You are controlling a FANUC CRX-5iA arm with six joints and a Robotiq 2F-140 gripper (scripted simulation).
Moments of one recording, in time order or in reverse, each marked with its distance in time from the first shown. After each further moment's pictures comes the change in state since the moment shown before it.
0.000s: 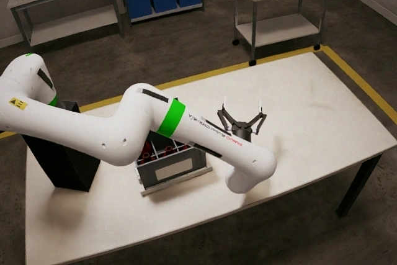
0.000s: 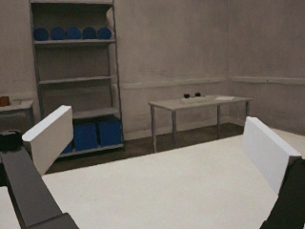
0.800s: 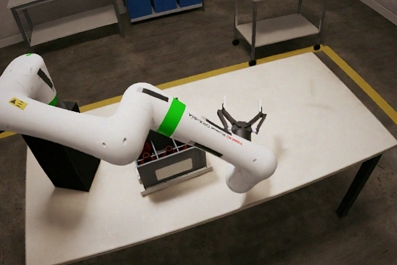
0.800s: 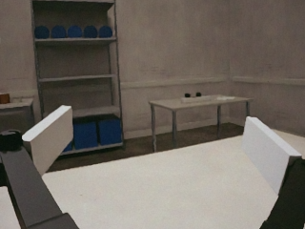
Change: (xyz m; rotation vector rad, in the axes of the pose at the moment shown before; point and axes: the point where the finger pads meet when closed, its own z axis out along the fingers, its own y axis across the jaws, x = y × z) arm 0.000 -0.001 0.001 0.004 -0.004 -0.010
